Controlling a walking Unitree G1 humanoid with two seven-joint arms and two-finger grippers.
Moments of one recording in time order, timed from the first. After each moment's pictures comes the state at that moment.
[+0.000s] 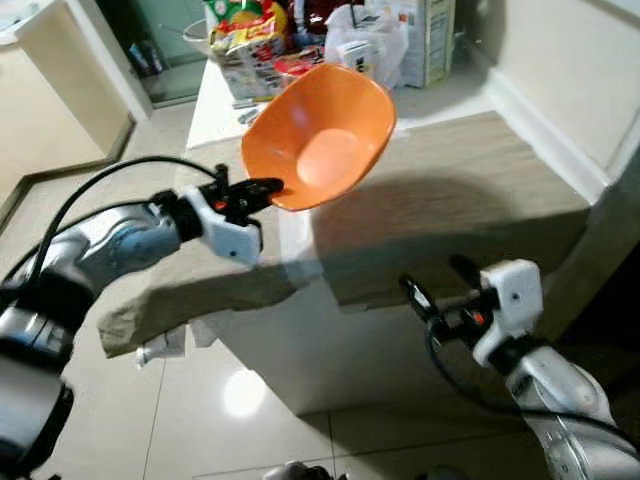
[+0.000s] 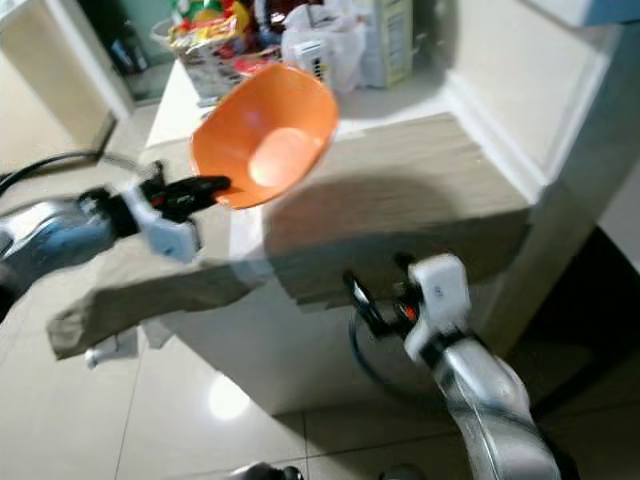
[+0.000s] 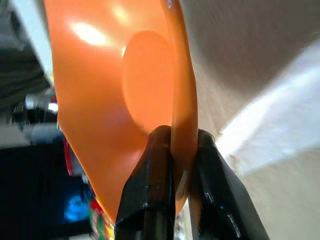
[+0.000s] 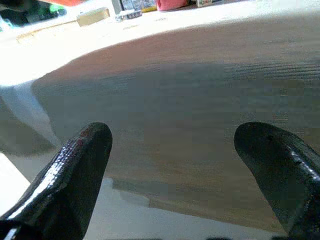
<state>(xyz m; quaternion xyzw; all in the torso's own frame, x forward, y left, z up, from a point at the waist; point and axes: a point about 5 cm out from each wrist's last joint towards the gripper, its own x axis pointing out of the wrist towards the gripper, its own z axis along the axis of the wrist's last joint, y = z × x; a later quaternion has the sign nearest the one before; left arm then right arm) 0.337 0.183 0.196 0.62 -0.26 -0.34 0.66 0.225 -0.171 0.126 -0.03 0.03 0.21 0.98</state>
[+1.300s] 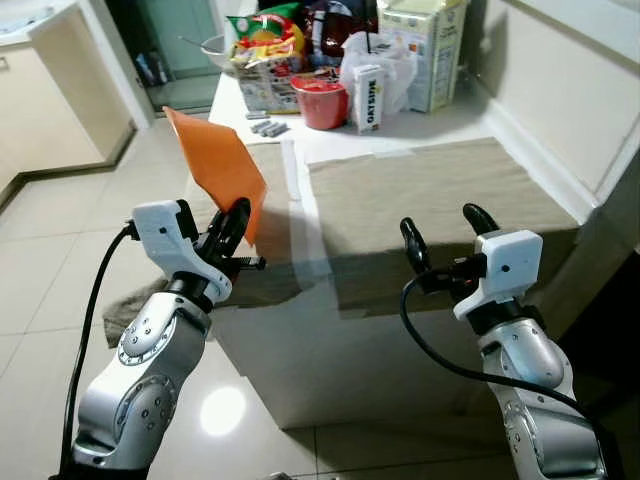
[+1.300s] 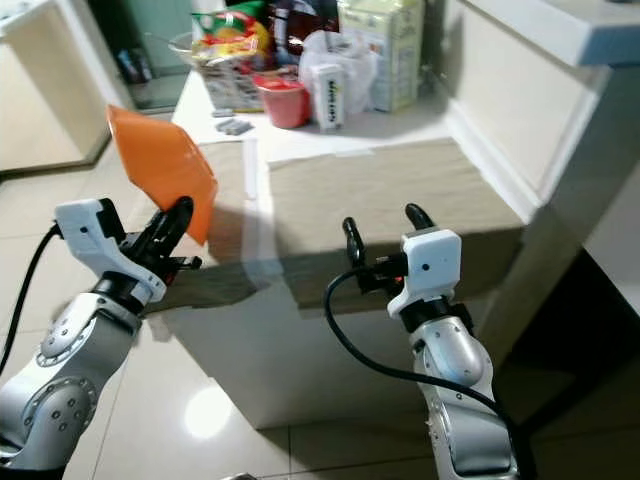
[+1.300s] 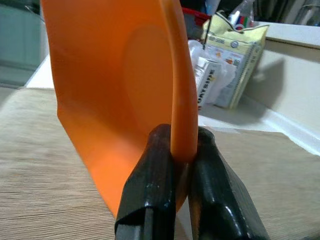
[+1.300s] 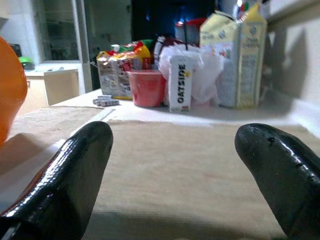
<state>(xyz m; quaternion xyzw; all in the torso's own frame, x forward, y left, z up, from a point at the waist) 0.260 0.153 0.175 -0.16 -0.04 -0.12 0.98 0.250 -0.142 0.159 -0.04 -0.11 0.13 0.98</state>
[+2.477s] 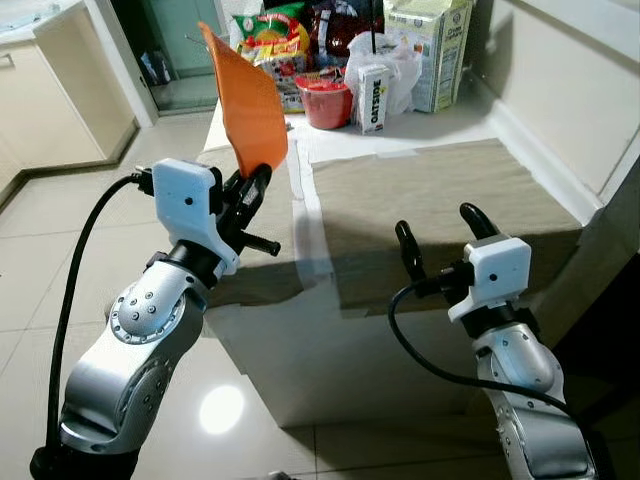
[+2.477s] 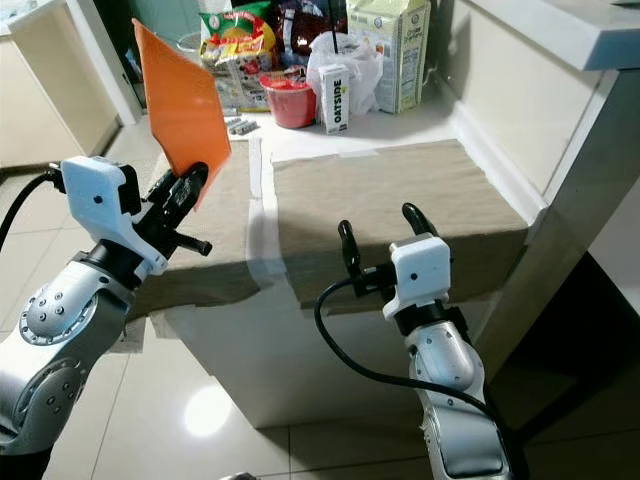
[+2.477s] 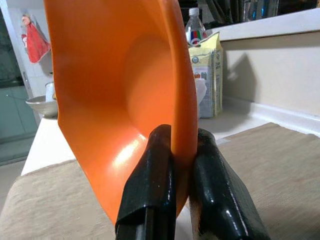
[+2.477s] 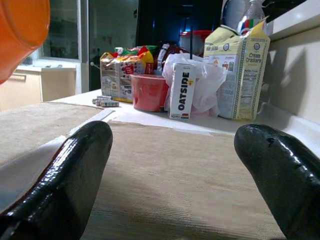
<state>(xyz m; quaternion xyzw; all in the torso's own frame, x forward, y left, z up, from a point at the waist) 0.263 0.139 0.217 -0.01 -0.11 -0.18 0.98 0.249 -0.137 0.155 -0.07 -0.13 0.12 0.98</state>
